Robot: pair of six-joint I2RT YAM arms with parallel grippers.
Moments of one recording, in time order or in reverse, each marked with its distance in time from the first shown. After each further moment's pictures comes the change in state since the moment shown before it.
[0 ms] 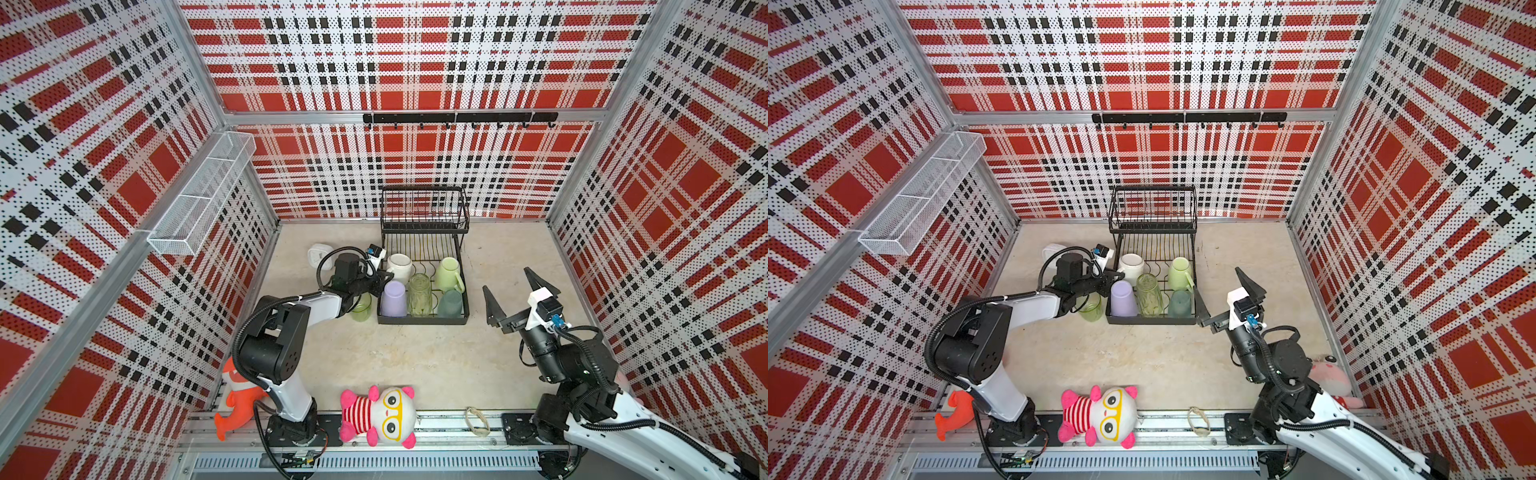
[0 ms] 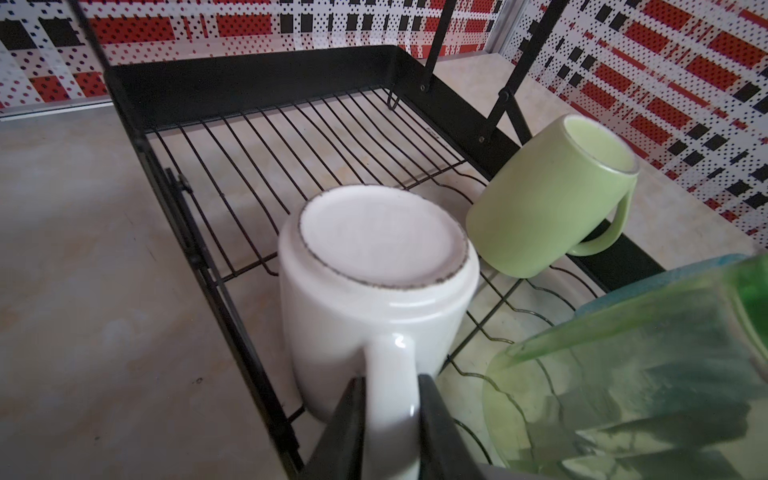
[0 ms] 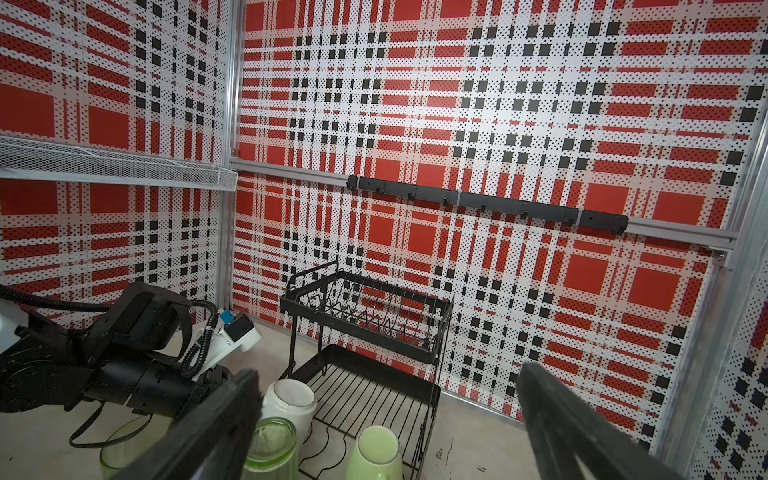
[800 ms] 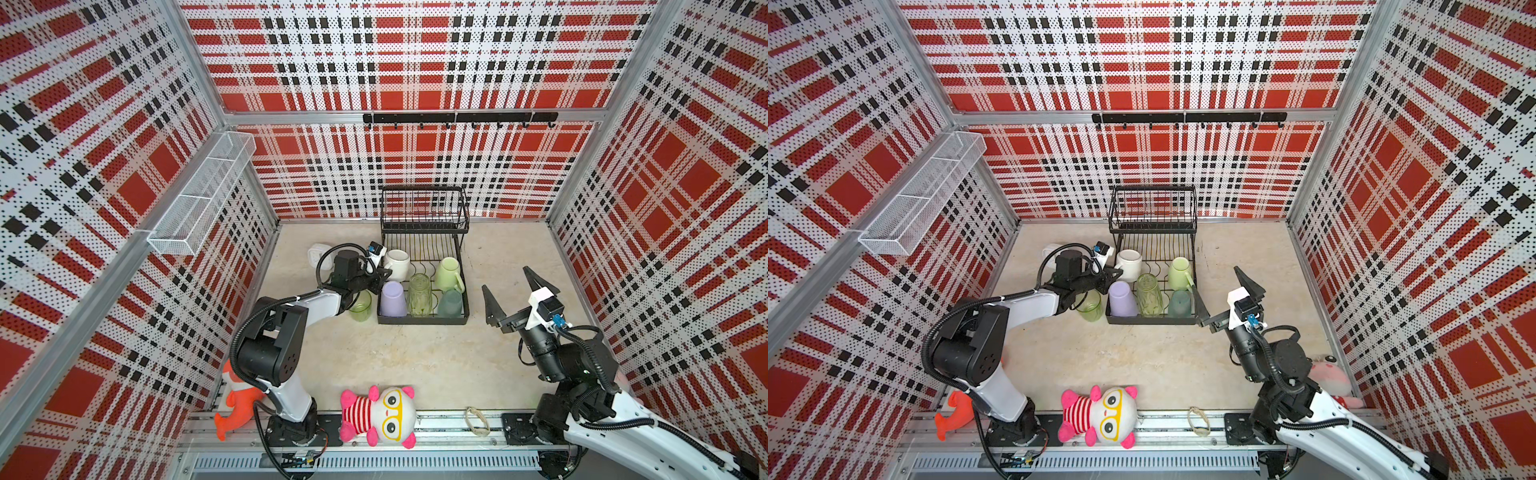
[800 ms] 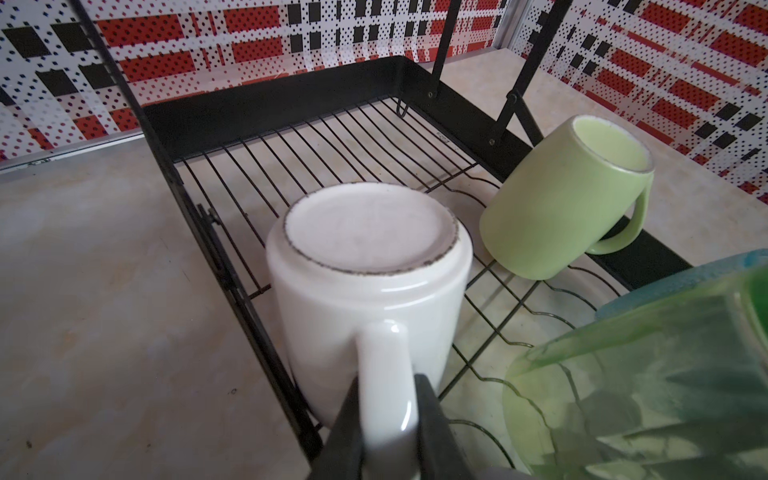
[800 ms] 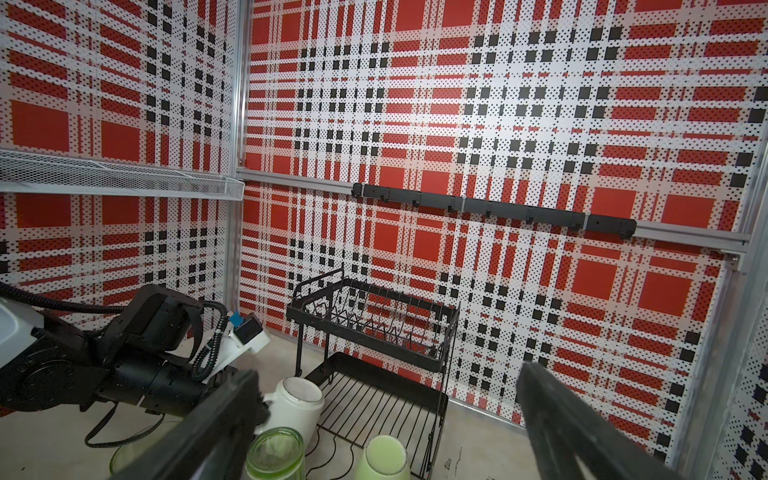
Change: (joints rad) left arm 0.002 -0.010 0.025 -0.036 -0.035 0.054; right arm 0.000 0.011 0.000 0.029 -0.019 0.010
